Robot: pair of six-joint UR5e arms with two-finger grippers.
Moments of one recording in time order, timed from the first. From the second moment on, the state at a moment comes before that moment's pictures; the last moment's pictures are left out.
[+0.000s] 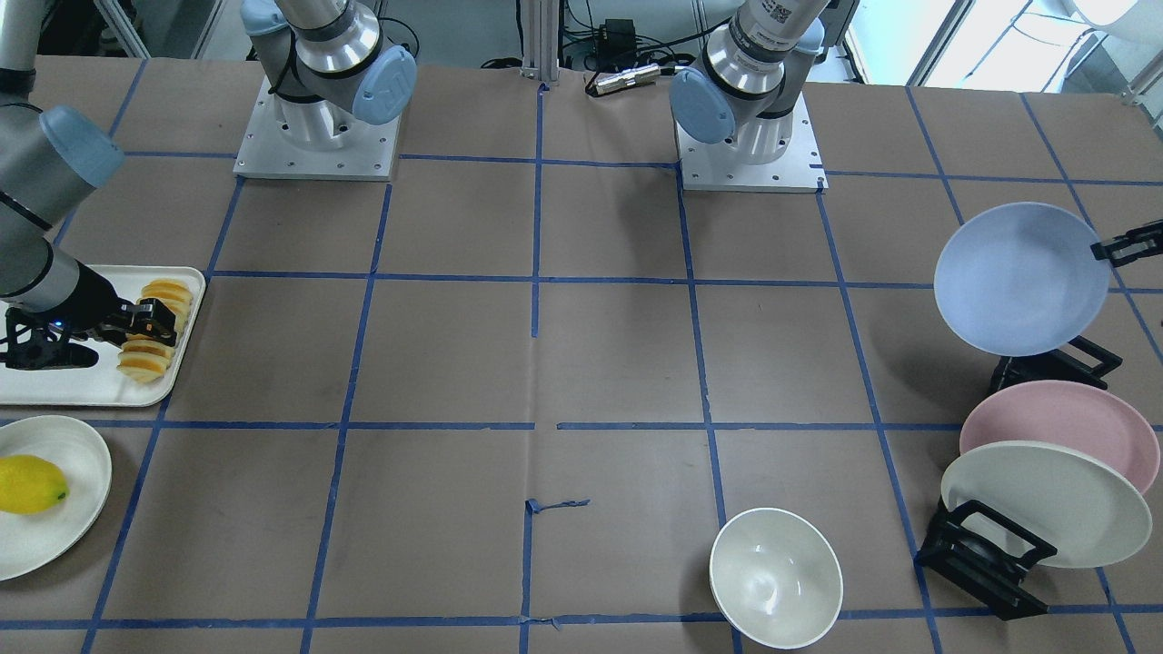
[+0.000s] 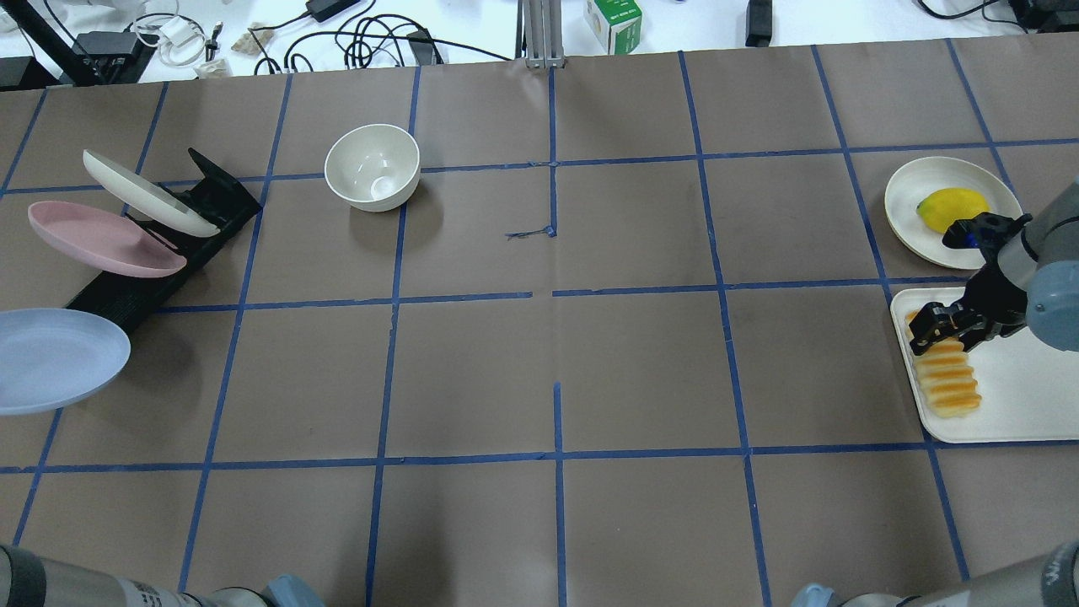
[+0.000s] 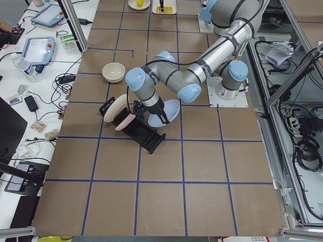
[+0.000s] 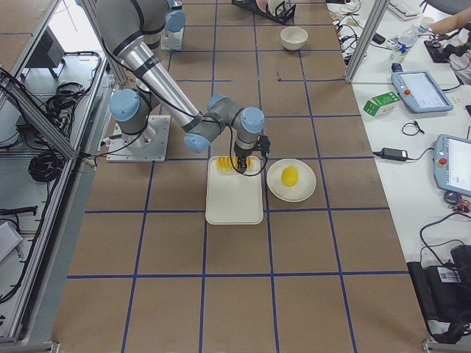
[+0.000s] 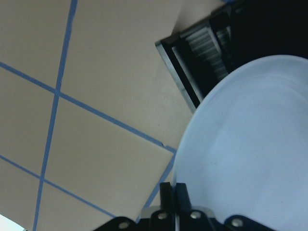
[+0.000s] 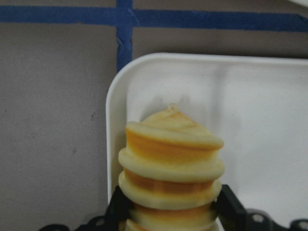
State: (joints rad) left arm -0.84 -1.84 -1.53 -1.66 1.91 0.33; right arm 0.97 -1.31 2.08 -2.21 -1.59 -0.65
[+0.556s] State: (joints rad) left arm -1.10 -1.80 -1.62 -1.75 1.63 0.40; right arm 0.97 -1.35 2.01 -2.12 -1.63 -0.65
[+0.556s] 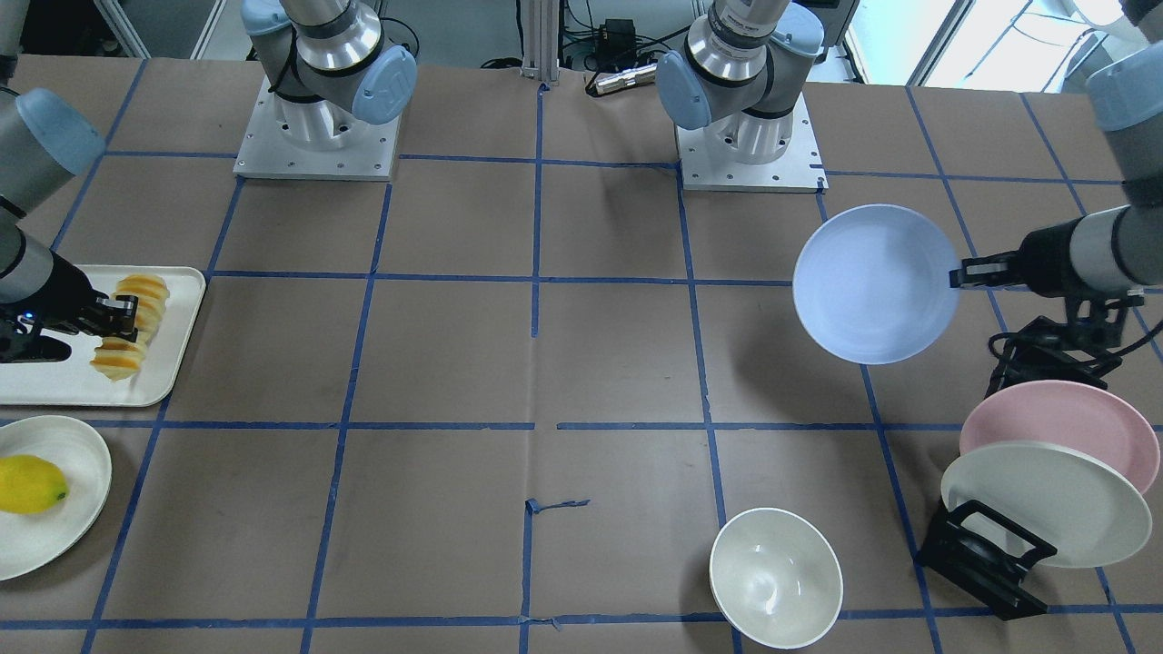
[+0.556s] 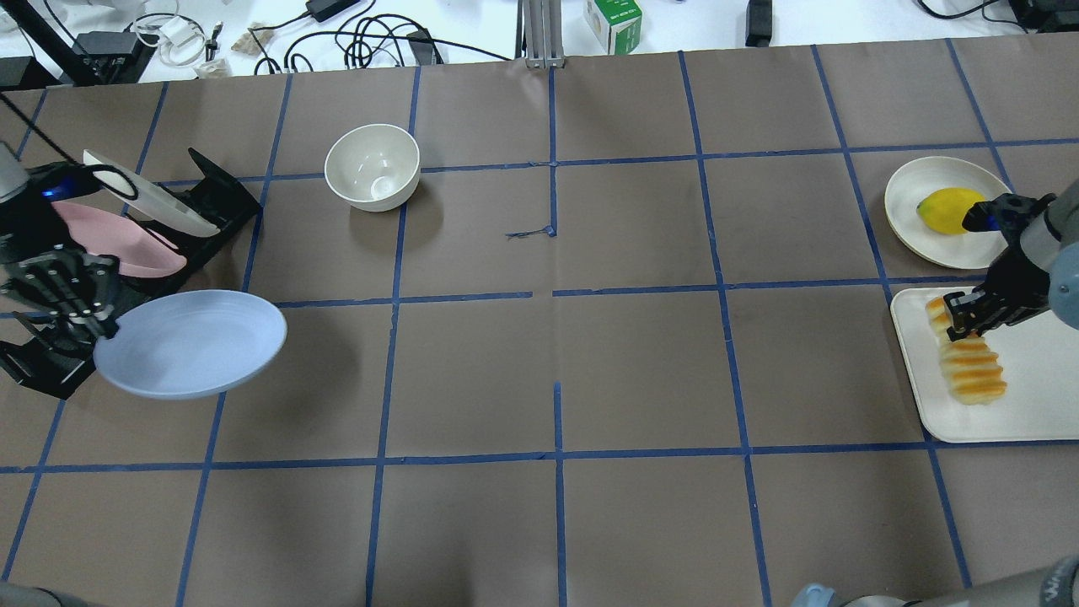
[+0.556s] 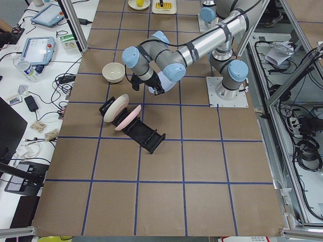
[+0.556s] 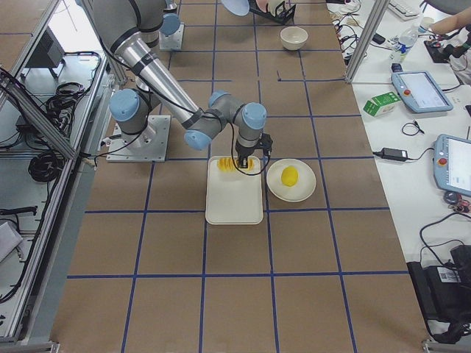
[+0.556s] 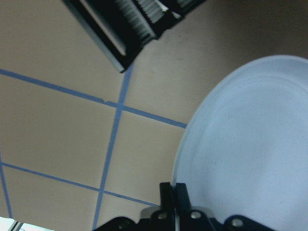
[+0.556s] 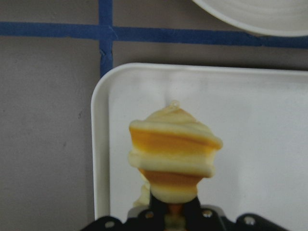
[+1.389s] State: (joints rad) left arm -1.58 -1.89 -1.82 -1.13 1.33 -0.04; right arm 1.22 -1.35 1.64 -1.77 -1.59 -0.40
